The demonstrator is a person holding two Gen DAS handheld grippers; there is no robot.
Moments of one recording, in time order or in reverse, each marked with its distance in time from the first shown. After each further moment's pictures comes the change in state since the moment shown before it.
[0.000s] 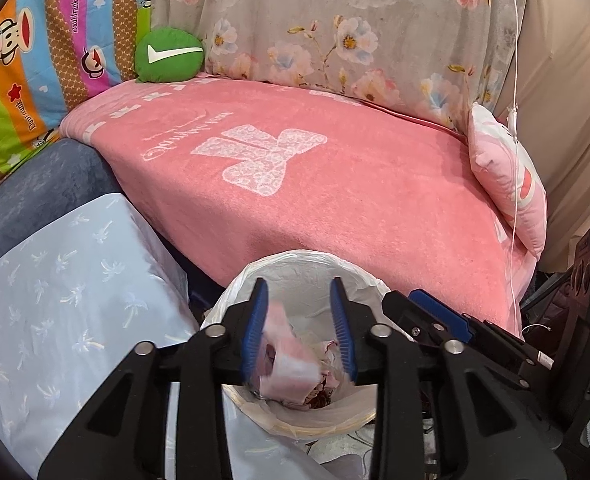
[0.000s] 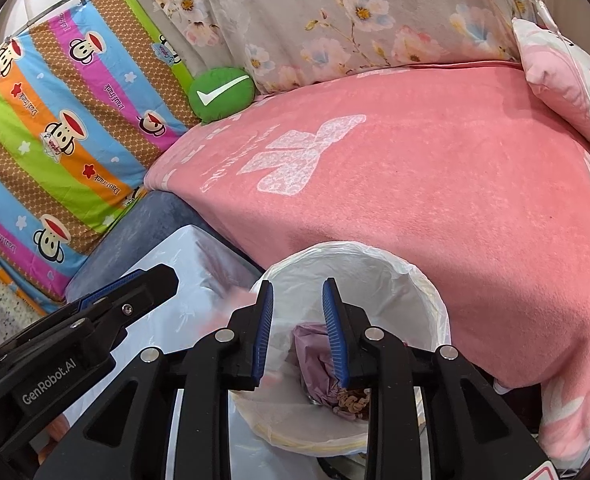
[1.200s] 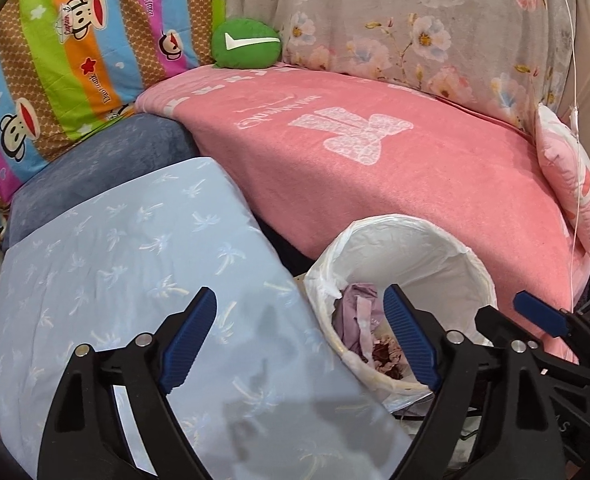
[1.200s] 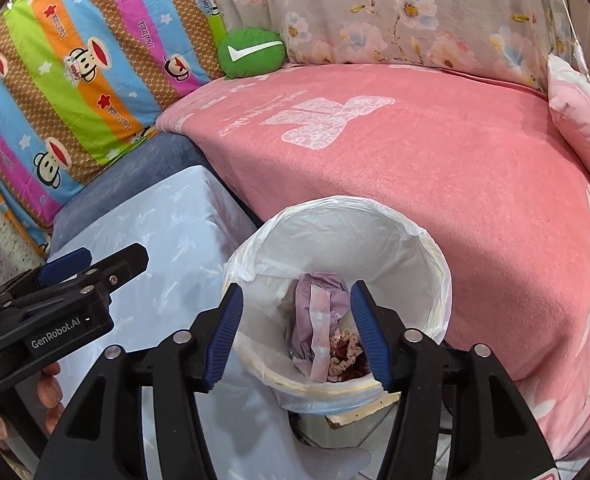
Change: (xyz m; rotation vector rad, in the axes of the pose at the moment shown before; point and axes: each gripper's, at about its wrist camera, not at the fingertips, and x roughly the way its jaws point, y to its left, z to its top) left arm -0.021 0.052 -0.052 -0.084 0.006 0.245; right arm -0.014 0.028 -0.051 -0.227 0.087 -0.058
